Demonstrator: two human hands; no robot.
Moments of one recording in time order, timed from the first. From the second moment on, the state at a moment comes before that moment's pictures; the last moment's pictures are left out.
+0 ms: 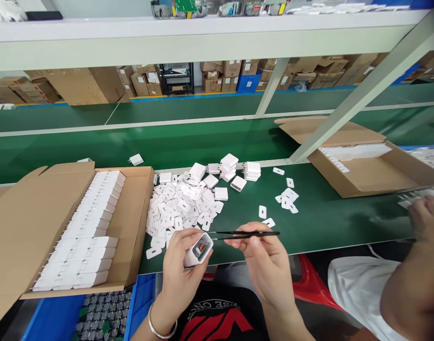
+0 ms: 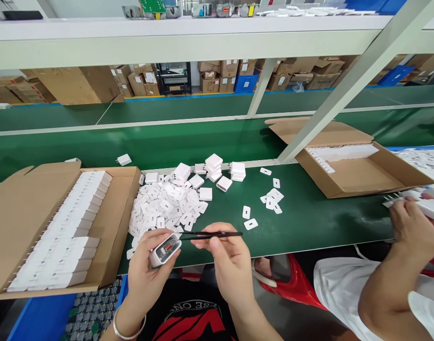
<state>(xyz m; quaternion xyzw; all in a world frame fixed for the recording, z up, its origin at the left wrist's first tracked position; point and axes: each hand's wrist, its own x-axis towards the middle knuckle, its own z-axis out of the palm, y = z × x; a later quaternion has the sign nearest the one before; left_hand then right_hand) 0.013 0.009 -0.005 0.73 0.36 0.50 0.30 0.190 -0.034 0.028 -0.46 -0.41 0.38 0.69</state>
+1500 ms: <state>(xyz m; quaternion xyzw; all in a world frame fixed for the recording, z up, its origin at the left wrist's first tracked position) 0.013 0.006 0.004 0.75 0.37 0.53 0.19 0.169 -0.042 0.014 -0.42 -0.56 0.29 0.65</state>
